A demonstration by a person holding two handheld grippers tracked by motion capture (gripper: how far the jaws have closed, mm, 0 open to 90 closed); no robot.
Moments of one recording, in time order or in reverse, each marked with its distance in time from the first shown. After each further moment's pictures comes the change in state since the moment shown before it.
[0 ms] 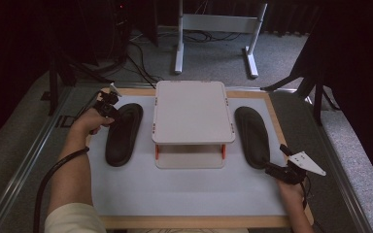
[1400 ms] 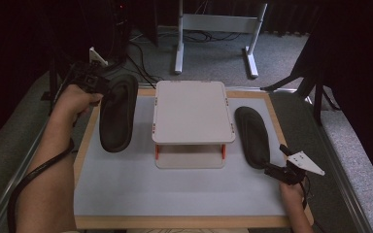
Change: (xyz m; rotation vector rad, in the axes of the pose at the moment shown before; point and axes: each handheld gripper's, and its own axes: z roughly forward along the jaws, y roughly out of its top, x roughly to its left) left arm -0.053 0.001 -0.153 -0.162 0.053 -0.120; right arm 0.000 -0.001 0.001 0.009 0.008 -0.019
